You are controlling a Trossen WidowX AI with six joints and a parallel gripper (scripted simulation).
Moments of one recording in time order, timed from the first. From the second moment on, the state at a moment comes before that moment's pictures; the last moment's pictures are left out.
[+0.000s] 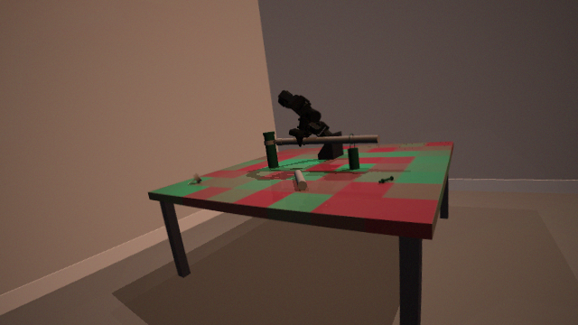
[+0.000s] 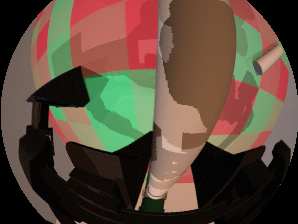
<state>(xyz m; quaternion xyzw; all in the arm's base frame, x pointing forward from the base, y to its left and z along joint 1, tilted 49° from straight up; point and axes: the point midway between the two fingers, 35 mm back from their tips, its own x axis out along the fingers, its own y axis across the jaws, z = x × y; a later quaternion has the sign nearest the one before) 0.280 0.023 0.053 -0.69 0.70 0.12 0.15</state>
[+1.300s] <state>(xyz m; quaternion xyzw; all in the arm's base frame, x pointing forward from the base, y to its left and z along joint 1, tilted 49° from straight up) 0.278 0.015 0.061 -0.68 0.70 0.12 0.15</state>
